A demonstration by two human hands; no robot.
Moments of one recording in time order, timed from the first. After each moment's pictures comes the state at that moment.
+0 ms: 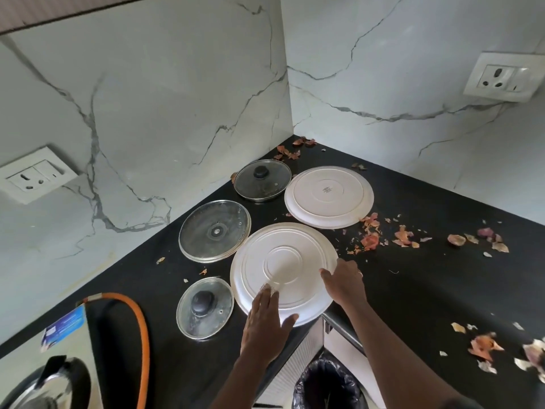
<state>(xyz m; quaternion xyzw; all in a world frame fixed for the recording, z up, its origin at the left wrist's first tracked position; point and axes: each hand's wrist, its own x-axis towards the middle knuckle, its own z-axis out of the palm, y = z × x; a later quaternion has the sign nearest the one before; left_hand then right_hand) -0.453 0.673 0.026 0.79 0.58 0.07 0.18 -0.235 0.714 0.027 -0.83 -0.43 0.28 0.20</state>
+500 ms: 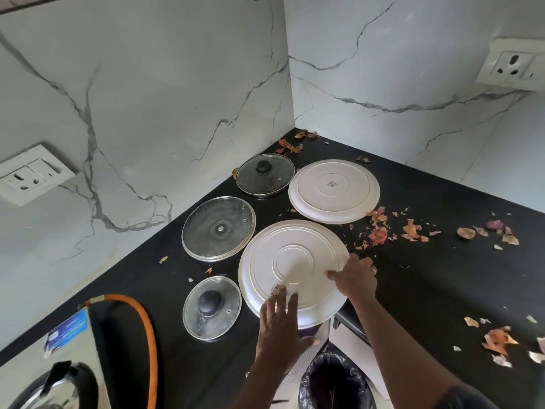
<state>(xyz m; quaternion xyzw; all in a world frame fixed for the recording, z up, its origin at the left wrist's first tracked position) -0.450 0.663 0.025 0.84 0.53 -0.01 0.13 -0.240 0.723 0.027 -0.88 -0.37 0.26 0.15</state>
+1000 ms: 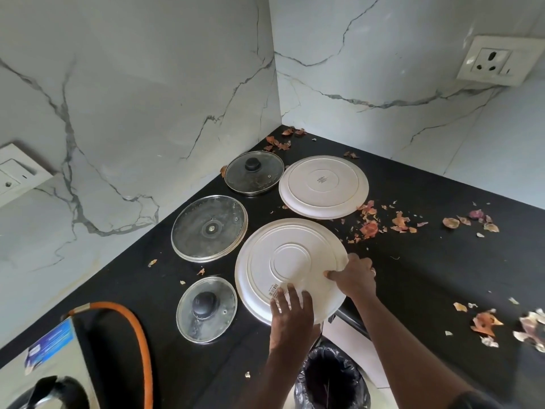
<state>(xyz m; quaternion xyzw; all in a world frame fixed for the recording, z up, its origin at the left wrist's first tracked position) -0.420 0.663 0.011 0.86 0.49 -0.09 0.04 -0.242 0.704 0.035 -0.88 -0.33 0.28 0.18</state>
